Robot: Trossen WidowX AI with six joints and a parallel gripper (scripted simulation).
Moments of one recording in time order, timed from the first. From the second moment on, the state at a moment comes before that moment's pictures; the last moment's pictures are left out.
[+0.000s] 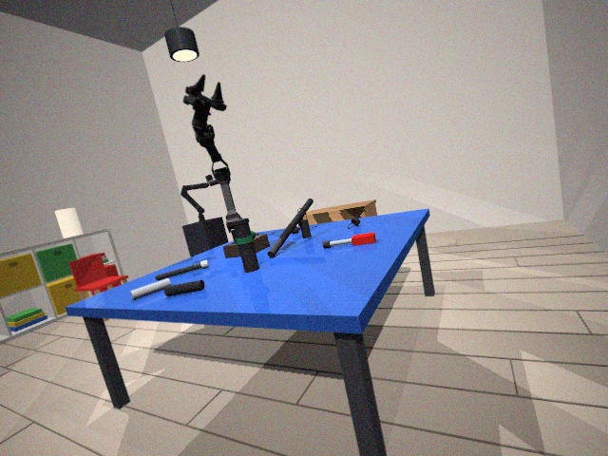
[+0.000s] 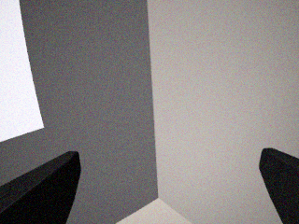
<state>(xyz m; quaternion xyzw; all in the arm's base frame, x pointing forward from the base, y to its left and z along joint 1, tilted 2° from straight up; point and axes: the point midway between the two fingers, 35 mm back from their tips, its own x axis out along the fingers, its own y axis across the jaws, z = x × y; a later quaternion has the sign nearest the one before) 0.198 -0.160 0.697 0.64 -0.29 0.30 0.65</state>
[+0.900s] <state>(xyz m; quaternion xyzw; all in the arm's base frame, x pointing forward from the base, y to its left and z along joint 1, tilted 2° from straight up) 0.334 -0.186 0.491 0.58 -0.14 -0.09 0.80</state>
